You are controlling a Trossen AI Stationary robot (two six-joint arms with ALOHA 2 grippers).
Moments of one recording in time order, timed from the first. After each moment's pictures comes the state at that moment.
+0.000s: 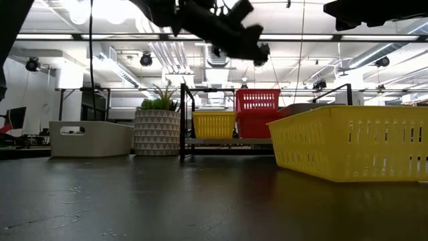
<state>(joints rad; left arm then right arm) 0.13 1.83 1.37 0.23 -0.31 0.29 0.25 0.58 0.39 0.10 0.18 -0.36</state>
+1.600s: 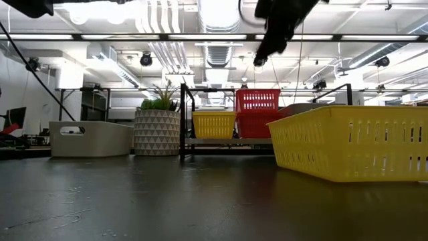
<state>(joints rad) -0.08 0.88 0.53 0.59 -0.24 0.69 -0.45 1.46 1.43 -0.83 -0.24 -0.29</state>
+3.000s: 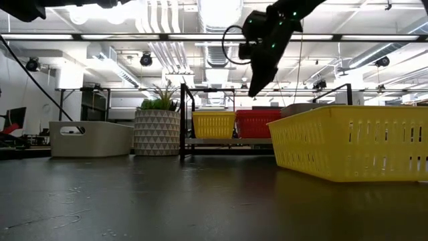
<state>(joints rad) -0.08 0.80 0.48 0.59 -0.24 0.77 -0.54 1.73 1.52 -0.84 -0.12 -0.33</state>
